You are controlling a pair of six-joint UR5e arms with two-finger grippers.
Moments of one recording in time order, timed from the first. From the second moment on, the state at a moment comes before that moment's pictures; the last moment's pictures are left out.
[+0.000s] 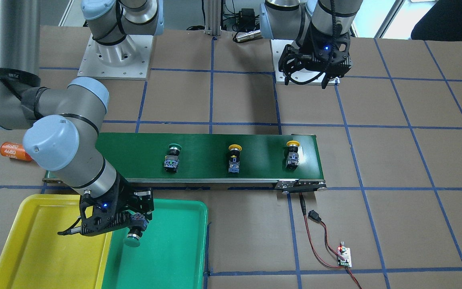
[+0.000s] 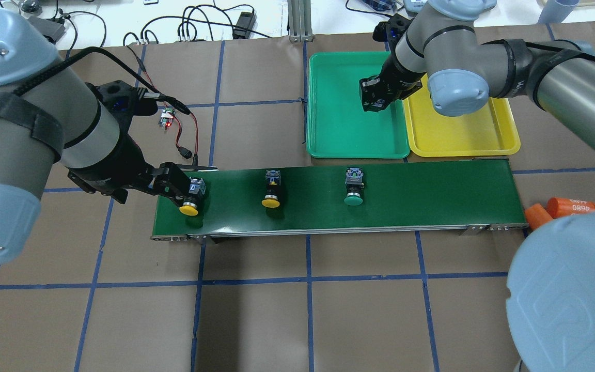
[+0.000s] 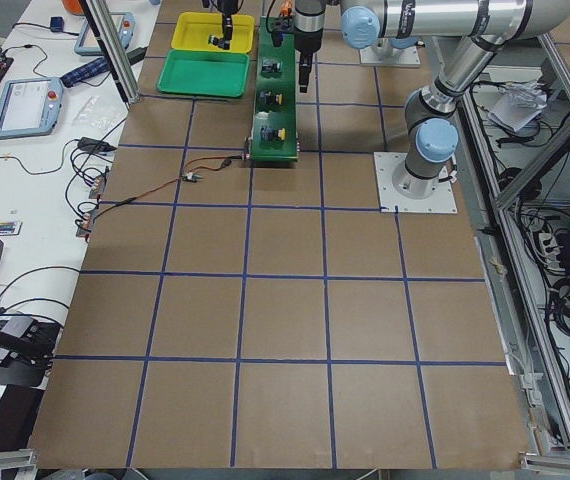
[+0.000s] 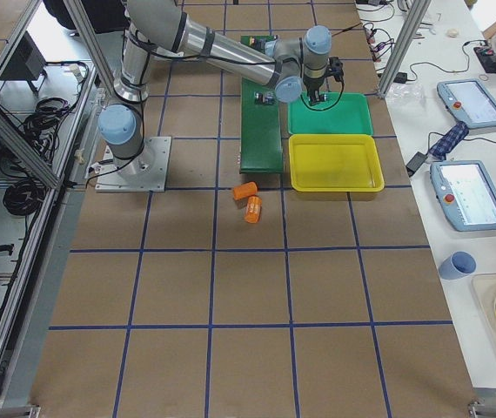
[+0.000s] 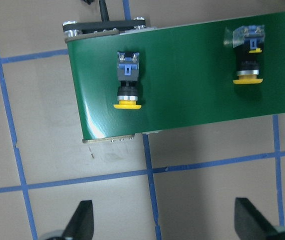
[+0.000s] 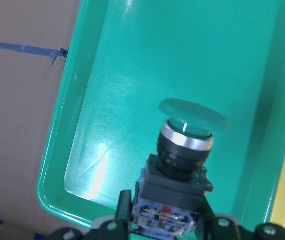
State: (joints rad) left arm -1.58 -1.36 -1.85 -1.50 1.57 0.08; right arm 1.59 -1.09 1.56 -2.20 -1.31 -0.16
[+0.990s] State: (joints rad) left arm -1.55 -1.47 -1.70 -1.57 1.56 0.07; right arm 1.56 -1.25 1.64 -2.01 -1.45 -0.16
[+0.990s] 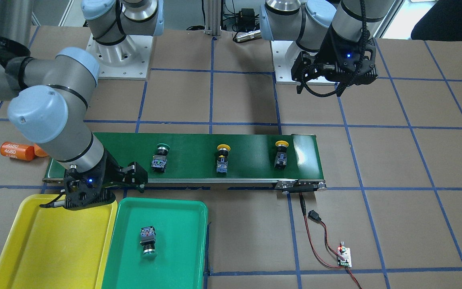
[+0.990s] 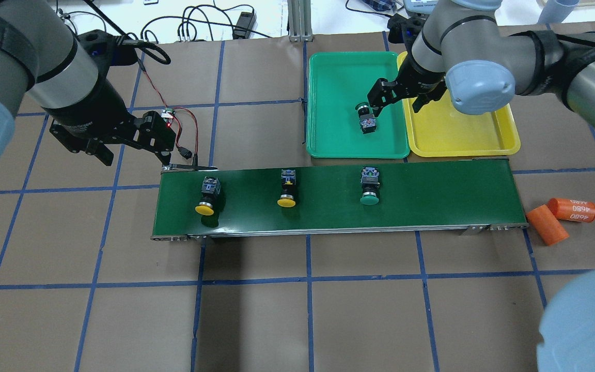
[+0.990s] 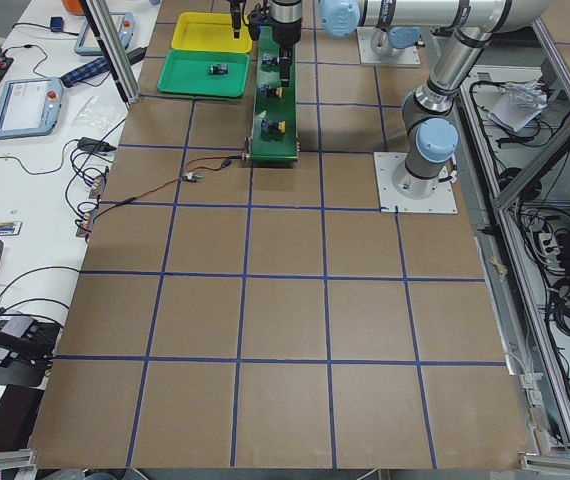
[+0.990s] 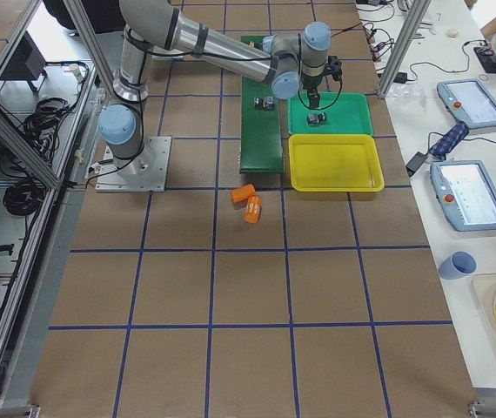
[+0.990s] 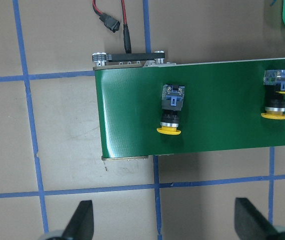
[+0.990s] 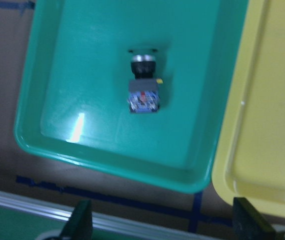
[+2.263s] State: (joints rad) left arm -1.56 -1.46 -1.72 -1.56 1.57 0.06; right arm 1.58 -1.42 1.90 -1.95 -1.56 -0.05
